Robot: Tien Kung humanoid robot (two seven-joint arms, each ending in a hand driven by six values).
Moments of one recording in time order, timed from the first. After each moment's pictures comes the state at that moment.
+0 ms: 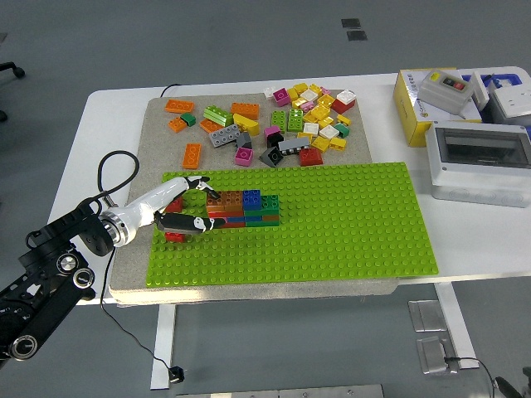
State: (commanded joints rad) left arm -0.39 0.30 -1.00 -1.36 1.71 -0.25 0.13; right arm 0.23 -0.13 1.06 0.18 -0.89 -0.05 -0.38
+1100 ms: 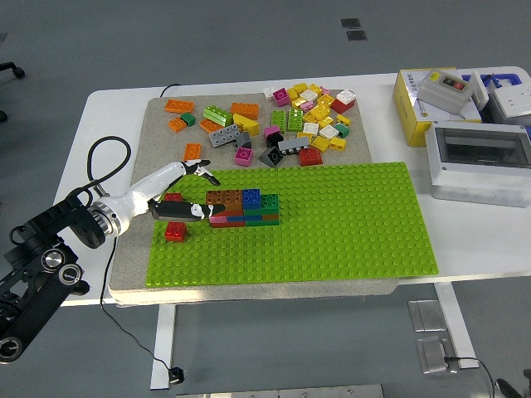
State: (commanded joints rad) left arm -0.36 0.33 -1.08 -1.49 1.68 -0.23 0.12; right arm 0.22 -0.13 1.05 0.18 -0.89 -0.06 -0.37
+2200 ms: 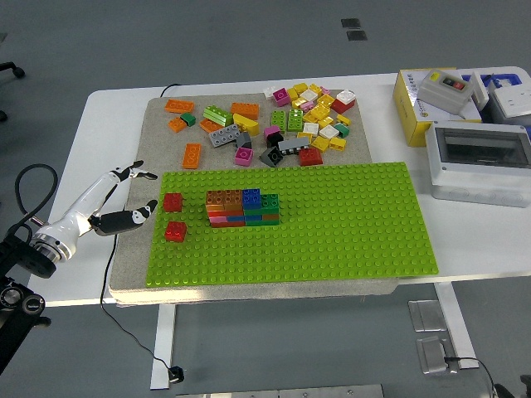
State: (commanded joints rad) left arm -0.17 0.36 -1.22 -1.41 1.70 -0.05 -0.05; right arm 0.21 -0.13 0.99 0.18 -0.82 -0.07 -0.36
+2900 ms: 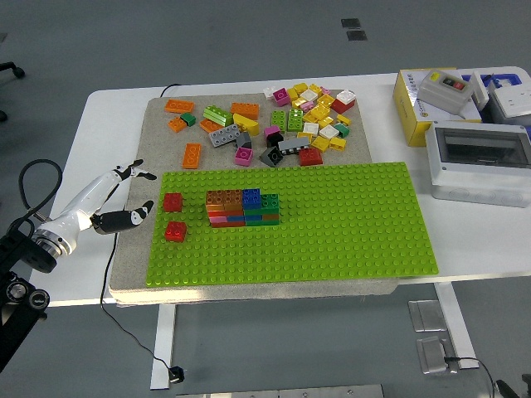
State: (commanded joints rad) left arm -0.24 0.39 -1.15 -1.31 1.79 0.00 -0.10; right arm 0.21 -0.13 0.99 0.18 -0.81 -0.08 -0.33
